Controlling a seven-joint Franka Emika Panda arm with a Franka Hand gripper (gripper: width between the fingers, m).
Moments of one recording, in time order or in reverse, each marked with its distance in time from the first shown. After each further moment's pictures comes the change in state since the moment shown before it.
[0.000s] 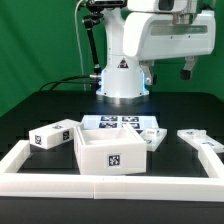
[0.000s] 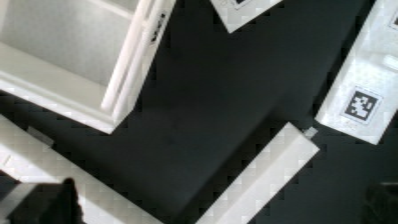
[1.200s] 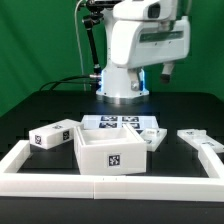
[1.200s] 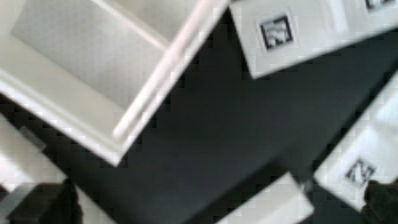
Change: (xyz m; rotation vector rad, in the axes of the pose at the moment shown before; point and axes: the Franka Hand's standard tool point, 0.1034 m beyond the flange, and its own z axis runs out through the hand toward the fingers) arm -0.042 0.026 0.024 0.008 0.019 -0.363
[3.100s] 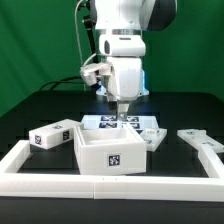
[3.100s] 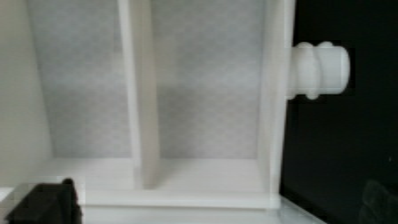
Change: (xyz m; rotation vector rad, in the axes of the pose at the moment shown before) arm -0.059 0.001 0.060 -0.081 0.017 -0.769
